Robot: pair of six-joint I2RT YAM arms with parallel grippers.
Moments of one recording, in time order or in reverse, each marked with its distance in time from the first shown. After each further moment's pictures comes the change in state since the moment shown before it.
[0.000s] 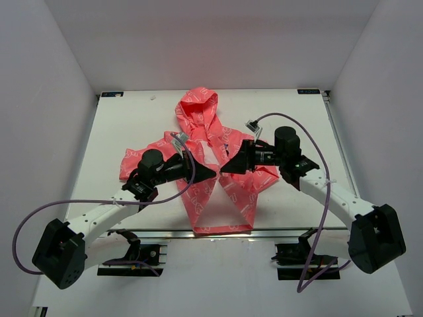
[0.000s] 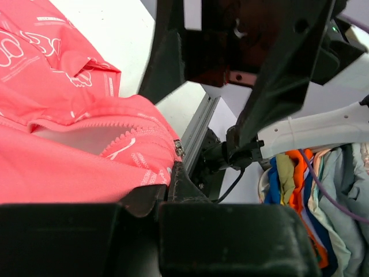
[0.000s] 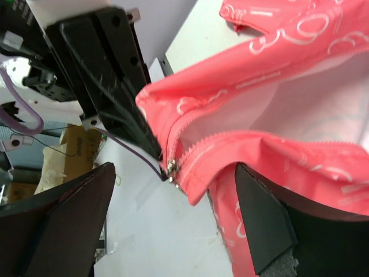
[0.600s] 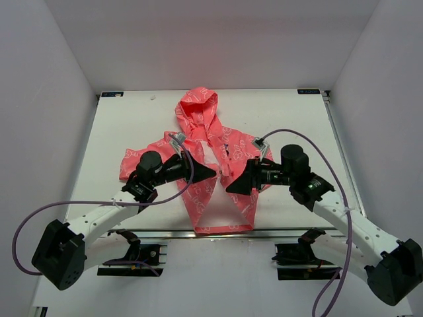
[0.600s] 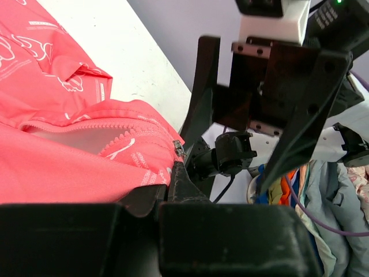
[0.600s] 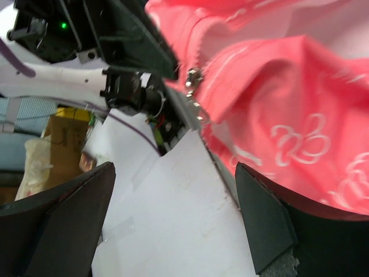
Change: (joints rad) left arm 0.000 0.005 -0.021 0.069 -0.005 -0.076; right arm 0.074 -0.308 -0.113 -0.279 0.135 -0.064
